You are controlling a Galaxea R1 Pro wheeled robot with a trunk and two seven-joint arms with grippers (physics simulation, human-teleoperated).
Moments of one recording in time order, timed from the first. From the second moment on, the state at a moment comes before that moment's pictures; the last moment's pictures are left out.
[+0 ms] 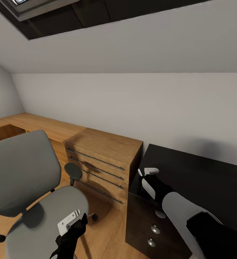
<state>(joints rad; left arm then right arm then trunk) -0.05 0.22 -0.64 -1.62 0.90 -0.08 0.92 -0.95 0.11 0.39 -0.32 -0.43 0.38 -0.35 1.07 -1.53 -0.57</state>
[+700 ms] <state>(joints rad) -0.05 0.22 -0.64 -1.62 0.90 -0.08 0.92 -0.95 0.11 0.39 -0.33 -0.45 0.43 -0.35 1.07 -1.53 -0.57</state>
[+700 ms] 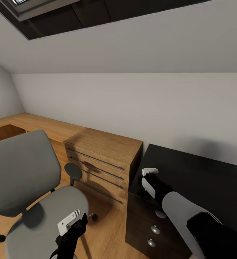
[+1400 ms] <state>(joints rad) -0.05 0.22 -0.64 -1.62 0.90 -0.08 0.91 -0.95 0.11 0.39 -0.31 -0.44 0.42 -0.35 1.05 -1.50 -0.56</state>
